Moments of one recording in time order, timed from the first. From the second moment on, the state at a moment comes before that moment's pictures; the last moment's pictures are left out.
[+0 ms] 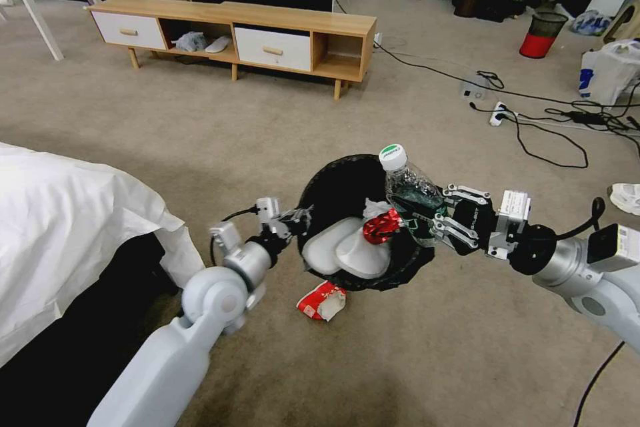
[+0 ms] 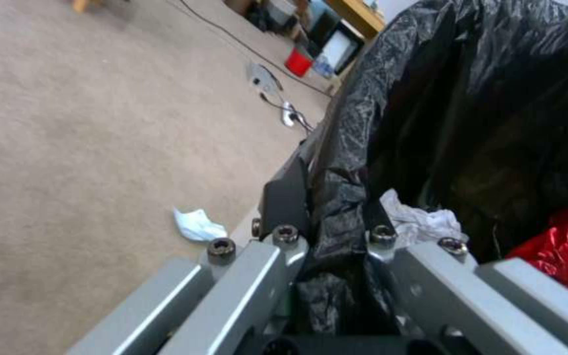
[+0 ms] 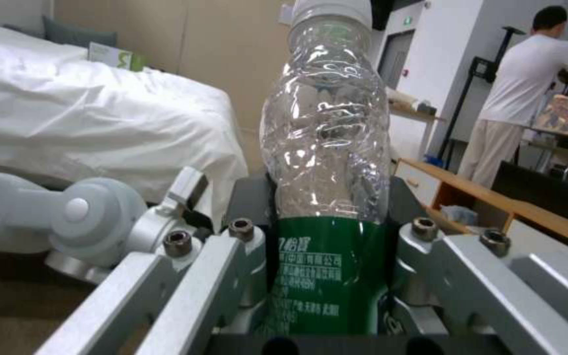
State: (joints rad) left arm 0.92 -1.15 -0.09 -1.89 -1.03 0.28 -0.08; right arm -1.28 0.47 0.55 2.11 0.95 0.29 -0.63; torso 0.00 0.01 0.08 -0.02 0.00
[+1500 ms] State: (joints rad) left arm 0.94 -1.20 0.02 -1.91 -1.02 0.28 -0.09; right arm -1.29 0.53 0.50 2.02 0.84 0.26 -0.48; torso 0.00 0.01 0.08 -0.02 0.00
